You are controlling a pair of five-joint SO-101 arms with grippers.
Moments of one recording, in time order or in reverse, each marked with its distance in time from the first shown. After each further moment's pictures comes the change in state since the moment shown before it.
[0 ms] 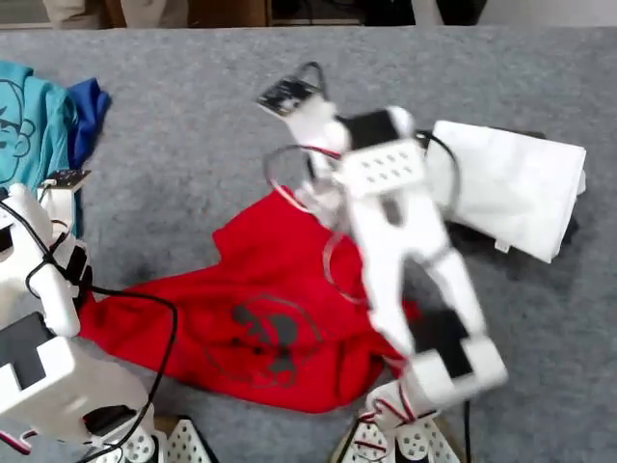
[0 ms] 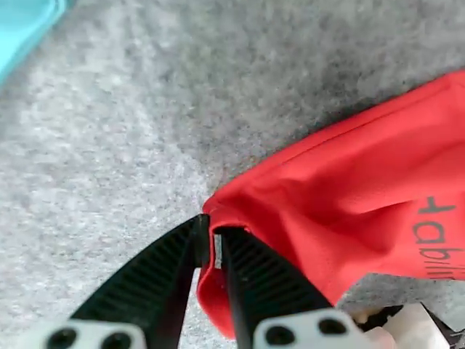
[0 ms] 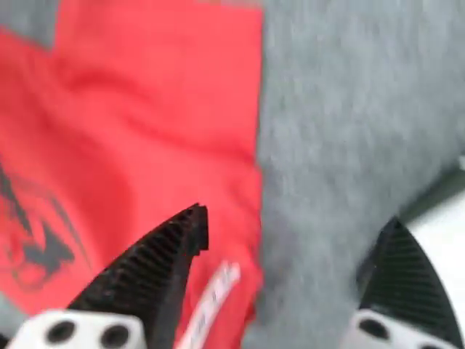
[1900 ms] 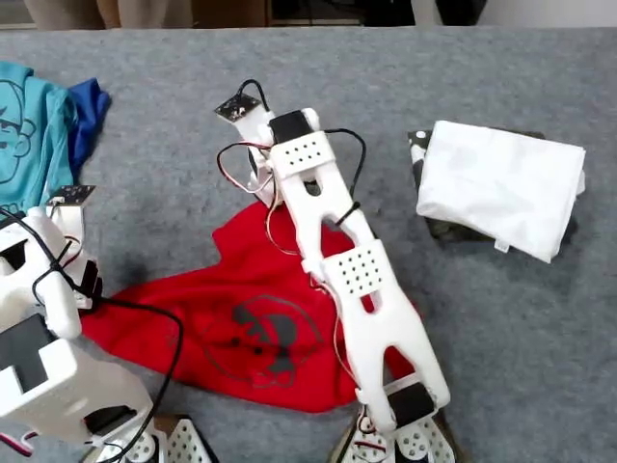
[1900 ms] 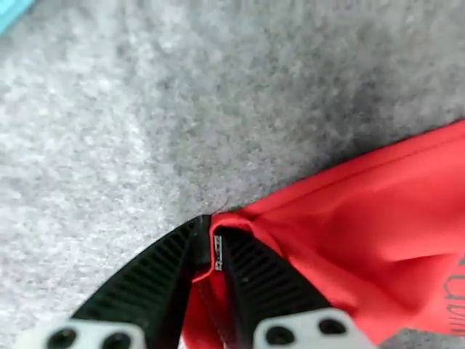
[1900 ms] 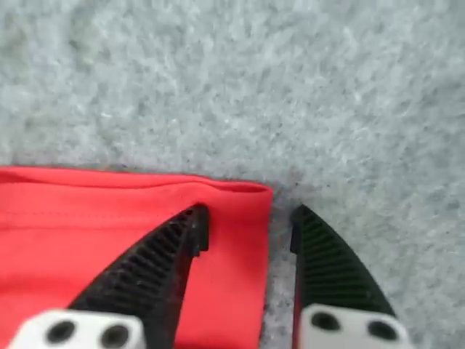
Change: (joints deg) left arm 0.0 -0.3 11.4 -13.8 3.7; right arm -3.4 61.8 -62.2 5.0 -4.0
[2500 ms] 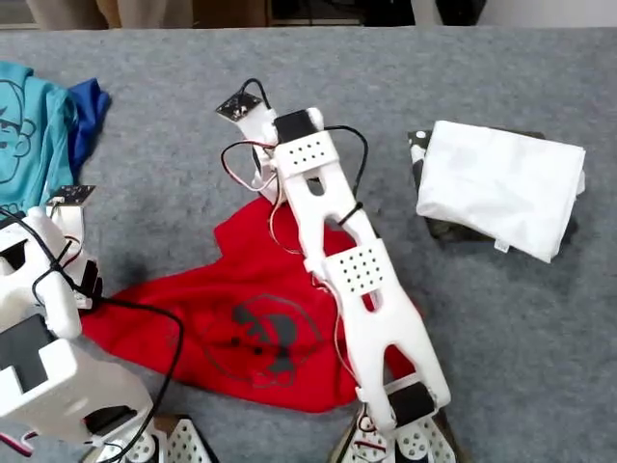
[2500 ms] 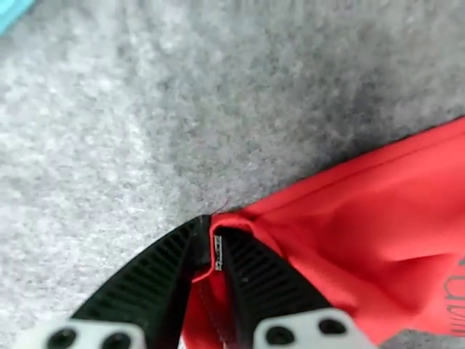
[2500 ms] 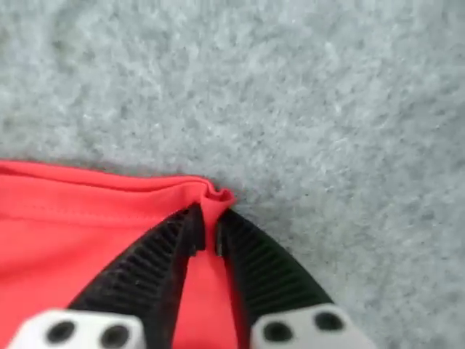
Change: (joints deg) left arm 0.3 0.0 0.0 0.0 0.5; right arm 1.0 0.5 -2.9 -0.1 2.7
